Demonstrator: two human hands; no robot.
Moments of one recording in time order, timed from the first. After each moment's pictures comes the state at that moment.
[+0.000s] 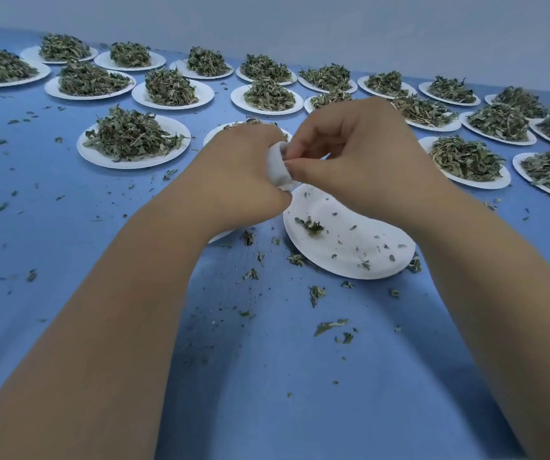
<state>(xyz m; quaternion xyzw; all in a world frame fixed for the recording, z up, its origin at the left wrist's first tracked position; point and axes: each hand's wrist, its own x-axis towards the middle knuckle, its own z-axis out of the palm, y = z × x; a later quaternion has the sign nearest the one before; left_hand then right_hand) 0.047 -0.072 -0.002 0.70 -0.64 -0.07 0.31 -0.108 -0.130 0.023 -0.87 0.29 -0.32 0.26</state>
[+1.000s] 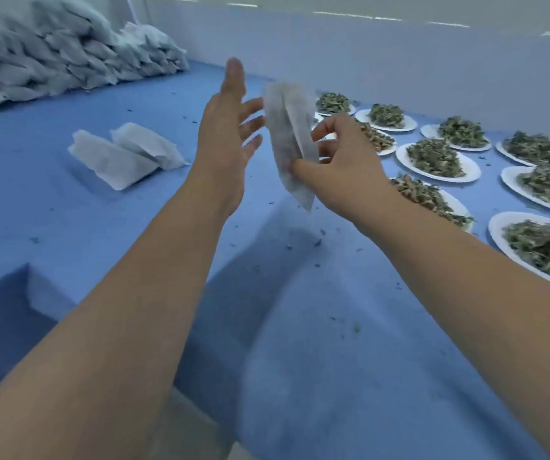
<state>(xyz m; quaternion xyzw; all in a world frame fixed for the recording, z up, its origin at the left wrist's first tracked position) 0.333 0.076 0.016 0.54 -0.18 -0.13 0.82 0.236 -0.045 0.000 -0.83 0.16 -0.28 0.46</state>
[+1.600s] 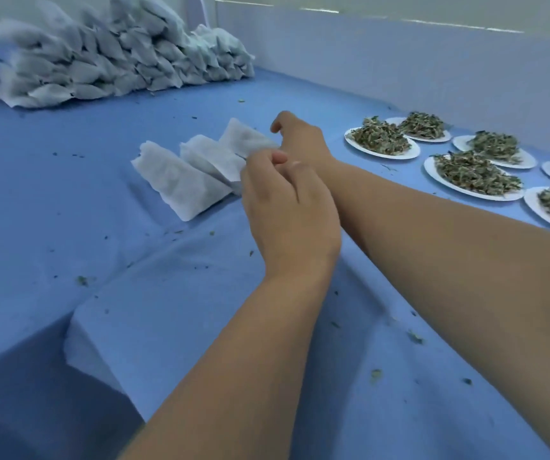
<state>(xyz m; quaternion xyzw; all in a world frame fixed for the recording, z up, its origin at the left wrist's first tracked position) 0.382 0.092 -0.030 0.70 -0.04 0.17 0.69 0.494 -0.002 -0.019 -0.94 0.08 -0.17 0.27</state>
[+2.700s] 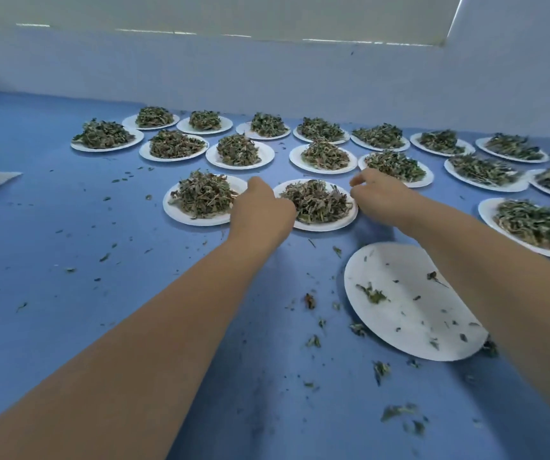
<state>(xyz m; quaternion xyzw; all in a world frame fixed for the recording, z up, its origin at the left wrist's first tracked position) 0.111 -0.116 -0.022 0.81 -0.36 -0.19 0.43 -0.036 -0.256 -0.006 -0.81 0.49 -0.13 0.28</state>
